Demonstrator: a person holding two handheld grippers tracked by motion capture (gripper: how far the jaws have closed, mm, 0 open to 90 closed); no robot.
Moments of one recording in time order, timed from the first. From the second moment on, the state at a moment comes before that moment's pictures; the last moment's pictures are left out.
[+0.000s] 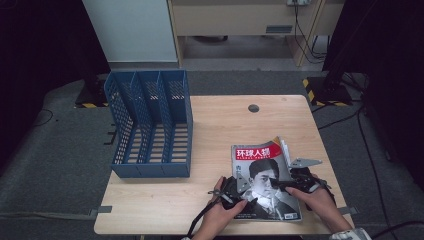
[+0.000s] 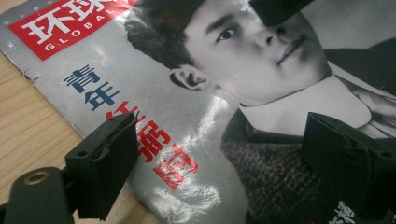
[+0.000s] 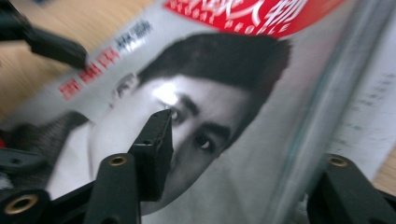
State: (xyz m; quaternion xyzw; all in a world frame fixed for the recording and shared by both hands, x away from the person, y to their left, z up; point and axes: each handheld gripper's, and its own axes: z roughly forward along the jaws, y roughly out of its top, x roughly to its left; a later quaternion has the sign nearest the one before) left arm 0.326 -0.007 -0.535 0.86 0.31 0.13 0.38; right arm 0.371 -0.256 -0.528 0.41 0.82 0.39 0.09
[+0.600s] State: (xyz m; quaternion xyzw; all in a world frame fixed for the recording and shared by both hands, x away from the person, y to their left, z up) left arm 0.331 0.010 -0.527 0.82 0.35 0.14 0.43; right arm 0.370 -0.254 -0.512 0.40 0.81 0.41 0.12
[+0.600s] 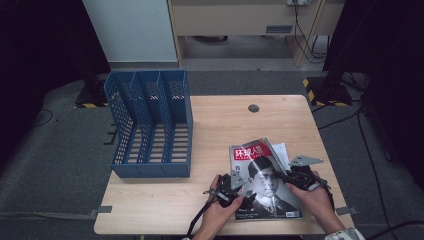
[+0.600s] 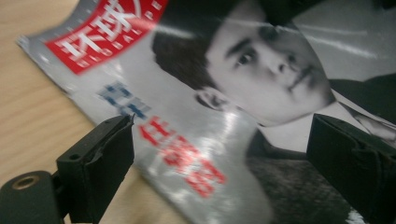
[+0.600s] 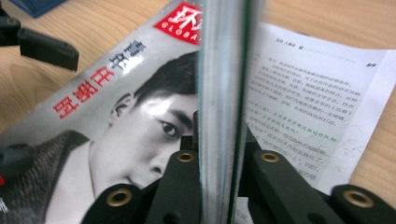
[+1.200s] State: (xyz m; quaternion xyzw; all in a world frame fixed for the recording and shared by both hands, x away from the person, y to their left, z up) left arm 0.346 0.025 -0.536 0.80 0.40 0.05 0.44; right arm 0.356 -0.261 -0.485 0.34 0.77 0.52 0.12
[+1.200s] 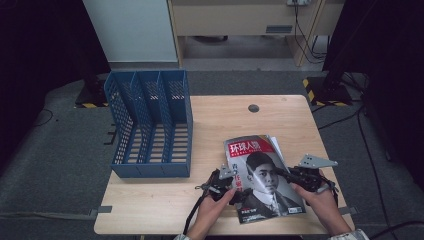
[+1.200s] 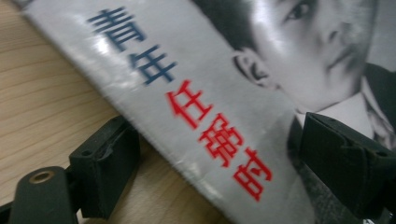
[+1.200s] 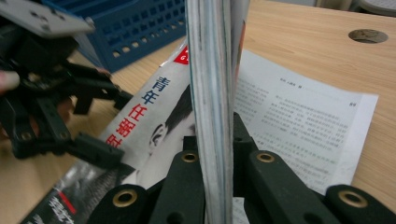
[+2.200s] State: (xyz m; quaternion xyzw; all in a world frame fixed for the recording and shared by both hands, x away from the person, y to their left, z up) left arm 0.345 0.028 -0.533 0.82 0.39 0.09 0.42; right arm 0.368 -0.259 -0.523 0.42 0.82 0.35 0.14
